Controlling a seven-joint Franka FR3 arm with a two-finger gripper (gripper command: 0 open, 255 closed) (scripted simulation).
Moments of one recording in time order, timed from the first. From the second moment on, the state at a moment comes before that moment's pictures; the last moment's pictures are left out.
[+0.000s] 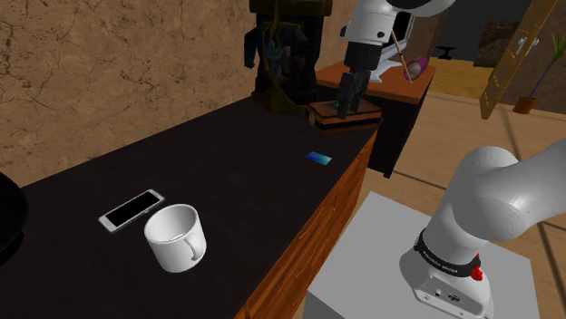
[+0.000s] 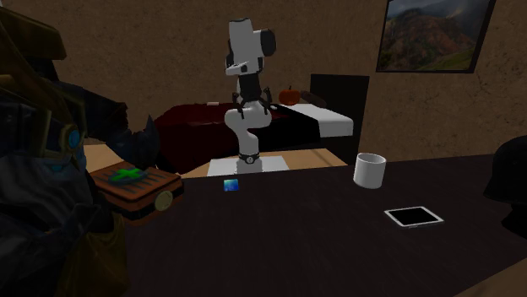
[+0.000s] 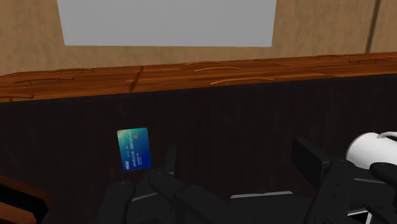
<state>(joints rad) -0.01 -0.77 -0.06 -2.42 0.10 1.66 -0.12</state>
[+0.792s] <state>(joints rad) -0.06 -0.50 -0.11 -2.48 0.01 1.90 -0.20</state>
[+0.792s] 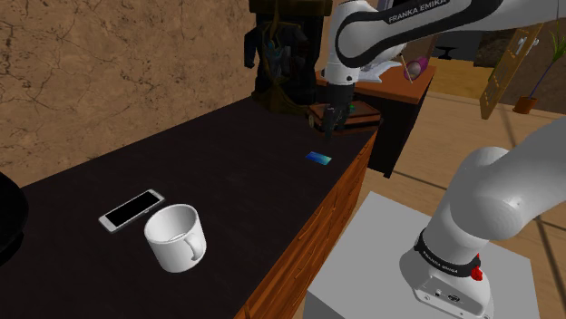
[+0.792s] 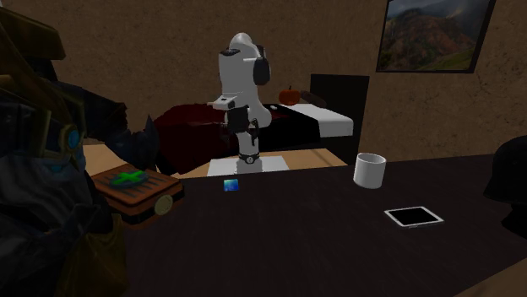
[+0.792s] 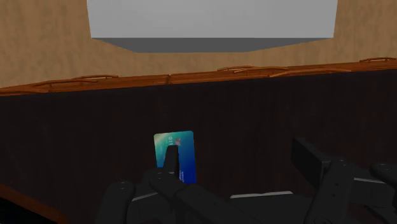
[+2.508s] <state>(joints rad) -0.09 -0.20 -0.16 -2.52 -0.05 2.18 -0.24</state>
